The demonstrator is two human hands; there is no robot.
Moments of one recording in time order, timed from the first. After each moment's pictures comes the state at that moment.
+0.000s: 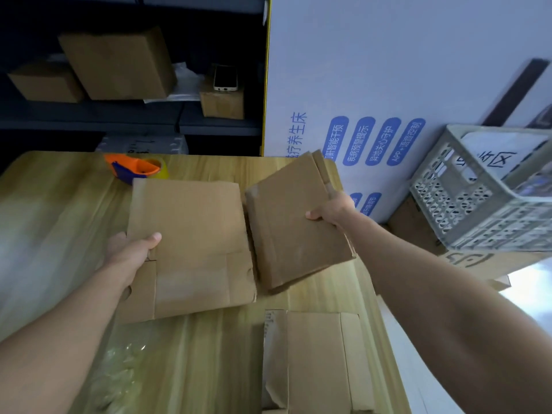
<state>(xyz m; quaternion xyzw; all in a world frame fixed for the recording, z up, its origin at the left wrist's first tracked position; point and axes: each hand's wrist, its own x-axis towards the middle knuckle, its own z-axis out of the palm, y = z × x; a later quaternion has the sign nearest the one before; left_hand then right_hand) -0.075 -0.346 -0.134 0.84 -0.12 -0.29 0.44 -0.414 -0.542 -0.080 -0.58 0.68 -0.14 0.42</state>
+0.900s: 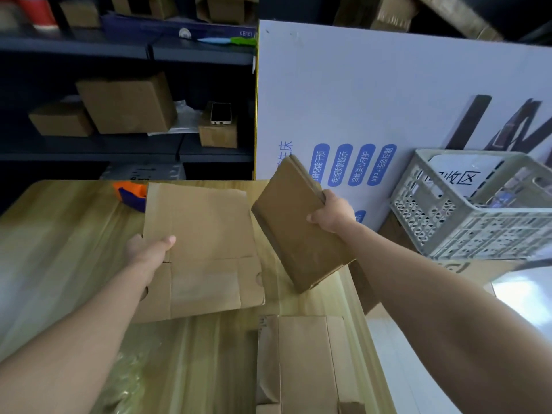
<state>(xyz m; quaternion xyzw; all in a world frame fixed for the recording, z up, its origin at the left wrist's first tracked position) -0.112 -0.352 -0.082 0.84 -0.12 -0.28 0.44 -0.438 -0.520 -0.027 -0.71 0.64 -0.14 0.25</state>
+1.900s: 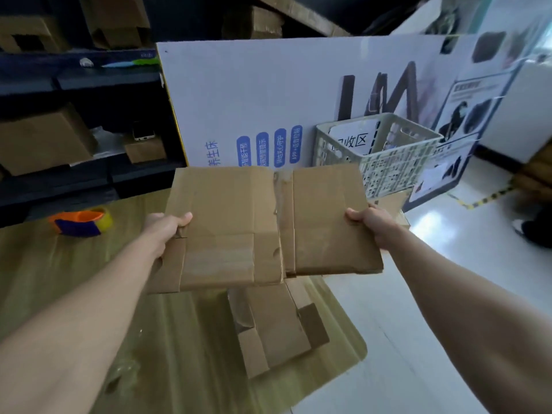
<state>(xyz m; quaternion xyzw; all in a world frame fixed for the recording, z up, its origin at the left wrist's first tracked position) -0.230 -0.324 0.008 0.73 -0.34 -0.43 0.40 -0.644 -0.320 0.005 -0.34 0.65 -0.44 0.52</state>
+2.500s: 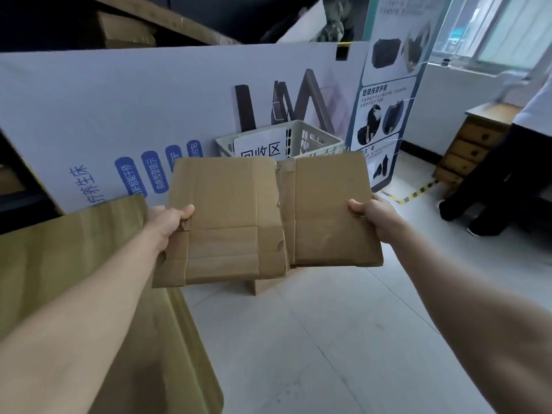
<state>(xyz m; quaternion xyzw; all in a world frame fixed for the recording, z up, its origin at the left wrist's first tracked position) -0.585 -0.404 0.017 0.66 -0.41 -0.46 0.42 -0.992 -0.328 0.025 -0.30 0.66 -0.52 0.45</state>
